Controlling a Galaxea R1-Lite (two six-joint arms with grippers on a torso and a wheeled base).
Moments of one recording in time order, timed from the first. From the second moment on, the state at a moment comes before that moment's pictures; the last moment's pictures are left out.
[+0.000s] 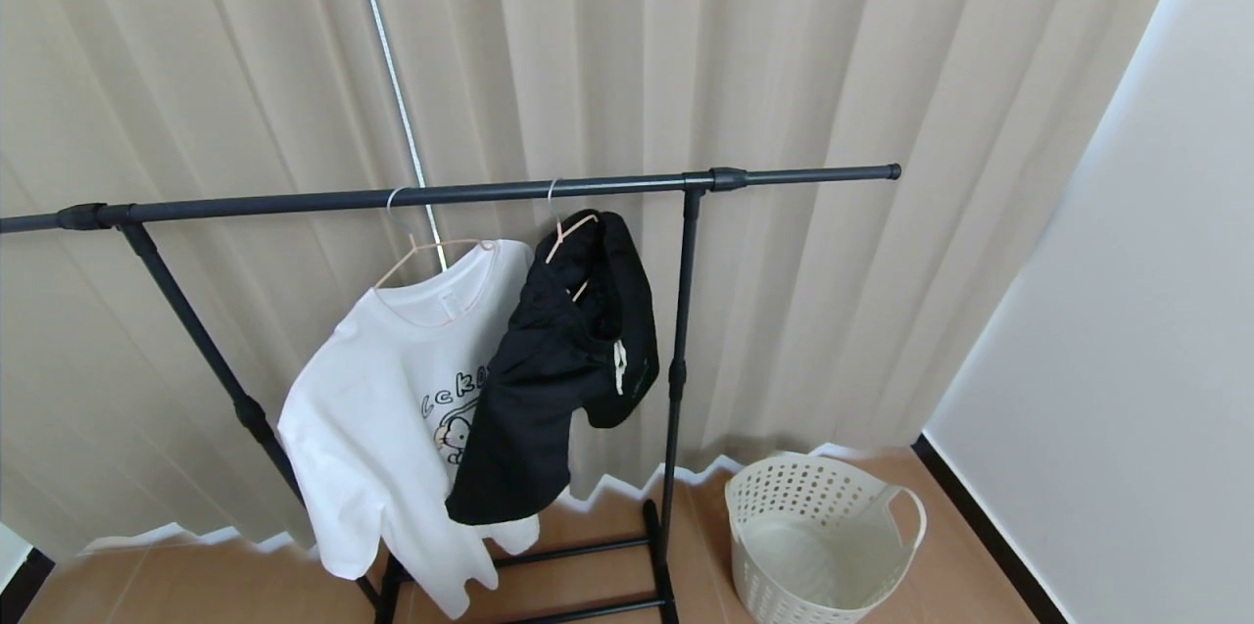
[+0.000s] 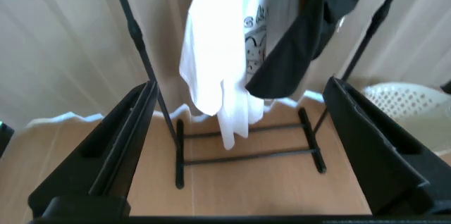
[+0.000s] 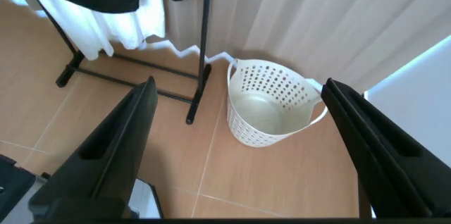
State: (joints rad) left arm -0.02 0.06 -0.01 0.02 0.12 0.01; right arm 0.21 0.38 0.00 -0.03 0.07 -0.13
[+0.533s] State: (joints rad) left arm 0.00 0.00 -0.01 0.02 0.12 -0.02; right arm 0.12 0.30 0.00 -0.03 0.06 -0.10
